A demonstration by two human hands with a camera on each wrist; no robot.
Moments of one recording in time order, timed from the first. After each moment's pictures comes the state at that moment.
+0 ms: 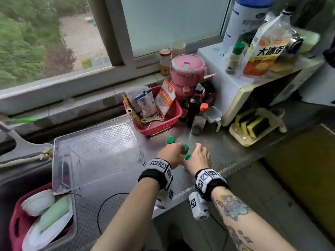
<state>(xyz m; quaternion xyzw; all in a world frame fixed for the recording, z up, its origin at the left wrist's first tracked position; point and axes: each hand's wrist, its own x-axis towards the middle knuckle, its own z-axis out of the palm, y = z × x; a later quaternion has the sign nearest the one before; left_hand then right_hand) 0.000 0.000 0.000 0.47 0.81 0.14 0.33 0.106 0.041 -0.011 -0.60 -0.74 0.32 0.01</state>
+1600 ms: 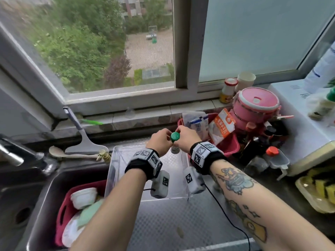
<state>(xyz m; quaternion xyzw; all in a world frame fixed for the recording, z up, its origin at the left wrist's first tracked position) -0.209 -0.065 0.080 0.29 0.90 0.27 0.19 -0.145 0.040 0.088 -0.30 -0.89 0.33 -0.06</state>
